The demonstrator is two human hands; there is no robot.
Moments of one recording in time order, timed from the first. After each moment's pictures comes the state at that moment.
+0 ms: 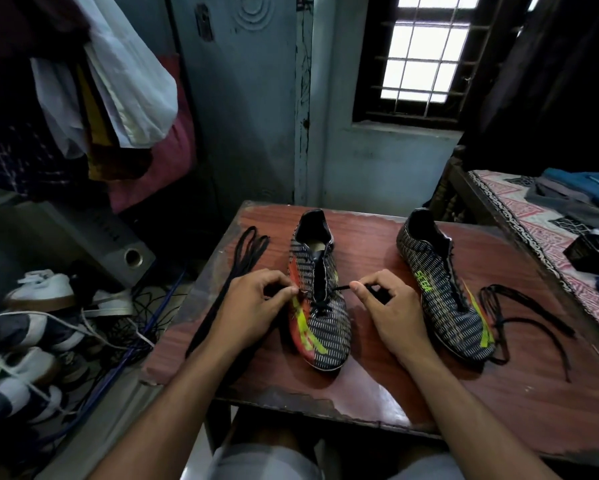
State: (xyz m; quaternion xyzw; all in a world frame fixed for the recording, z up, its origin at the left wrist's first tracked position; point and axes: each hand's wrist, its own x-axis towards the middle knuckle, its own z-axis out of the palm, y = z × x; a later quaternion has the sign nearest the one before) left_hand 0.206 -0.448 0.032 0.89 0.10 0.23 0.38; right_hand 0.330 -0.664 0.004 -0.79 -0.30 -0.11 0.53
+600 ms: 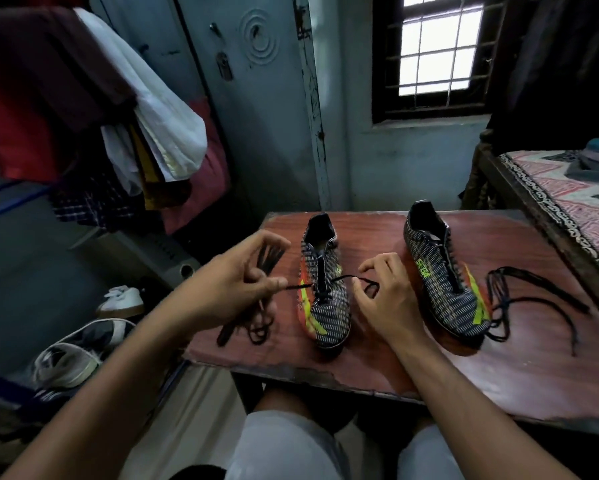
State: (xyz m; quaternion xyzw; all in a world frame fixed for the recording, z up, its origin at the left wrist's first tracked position) left_hand 0.125 -0.494 0.174 0.89 0.11 0.03 0.44; right_hand 0.321 -0.667 0.004 -0.77 -0.35 -0.25 0.46
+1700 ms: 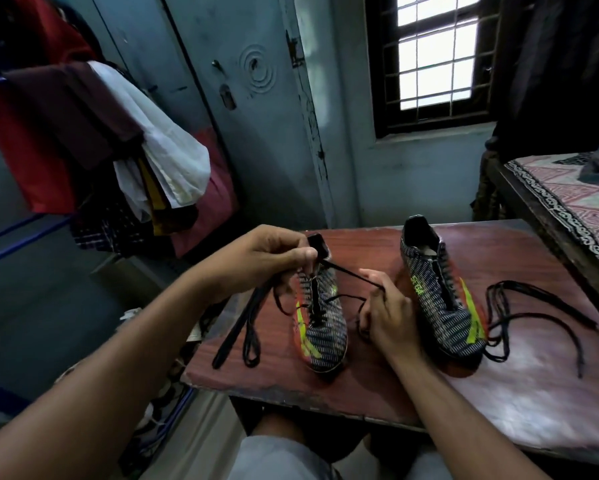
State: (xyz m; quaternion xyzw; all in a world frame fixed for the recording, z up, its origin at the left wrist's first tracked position) left_hand 0.196 -0.511 0.204 0.91 -0.04 0.01 0.42; right_hand 0.325 -0.673 0.007 -0.69 -0.27 -0.09 0.66
